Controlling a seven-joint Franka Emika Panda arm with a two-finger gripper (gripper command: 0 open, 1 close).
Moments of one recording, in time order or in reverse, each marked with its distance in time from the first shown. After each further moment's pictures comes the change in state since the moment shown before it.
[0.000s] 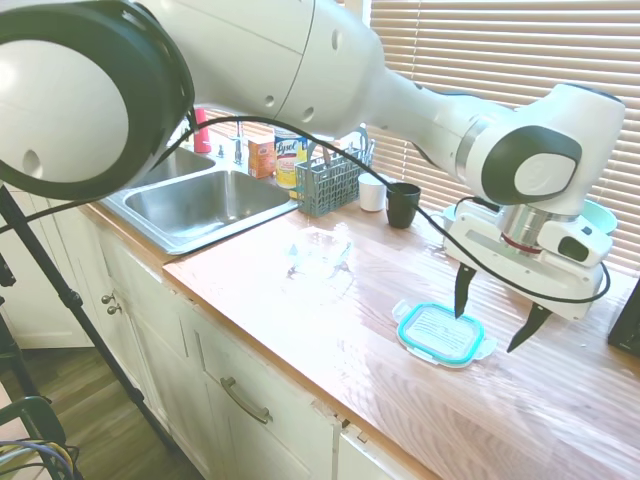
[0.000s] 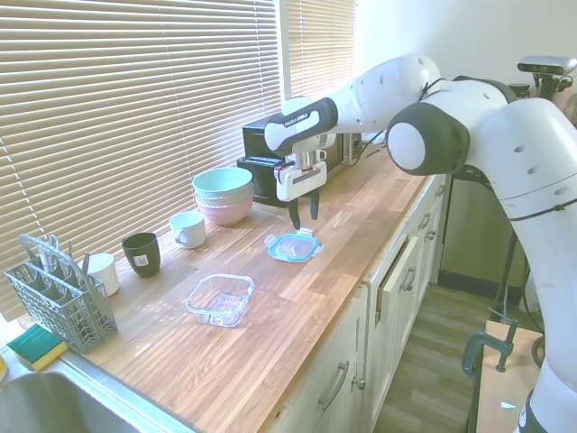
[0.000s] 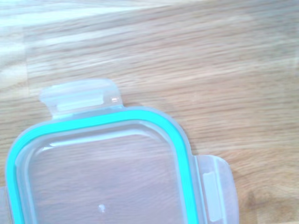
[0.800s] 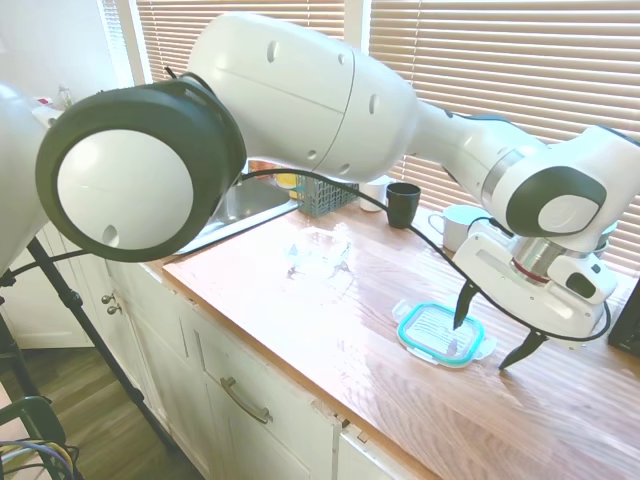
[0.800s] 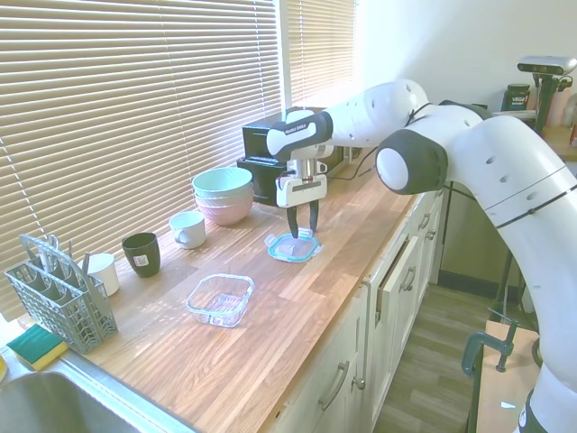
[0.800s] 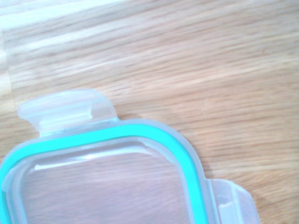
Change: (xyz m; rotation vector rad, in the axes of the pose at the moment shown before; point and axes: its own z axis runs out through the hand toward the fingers) arm 0.022 -0.001 0.036 0.048 -0.116 0.029
